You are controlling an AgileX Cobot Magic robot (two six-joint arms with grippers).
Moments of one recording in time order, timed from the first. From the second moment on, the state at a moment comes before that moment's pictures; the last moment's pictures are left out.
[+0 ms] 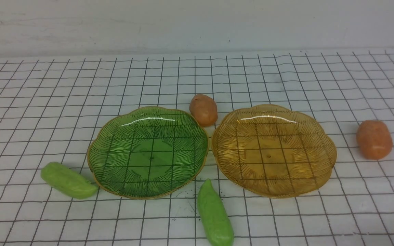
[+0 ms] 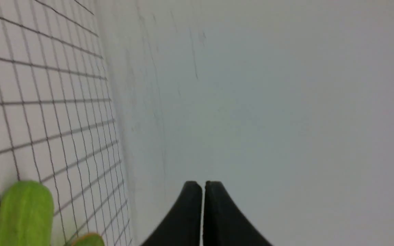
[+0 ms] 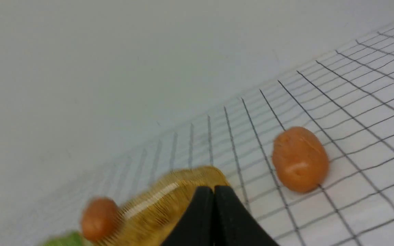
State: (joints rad) right arm -0.04 -0.01 0.03 0.47 0.14 0.11; left arm 0.00 -0.01 0.03 -1.59 -0.39 0.12
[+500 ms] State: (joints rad) right arm -0.04 -0.01 0.03 0.67 0.07 0.15; left arm 0.00 -0.01 0.00 -1.51 -0.22 0.64
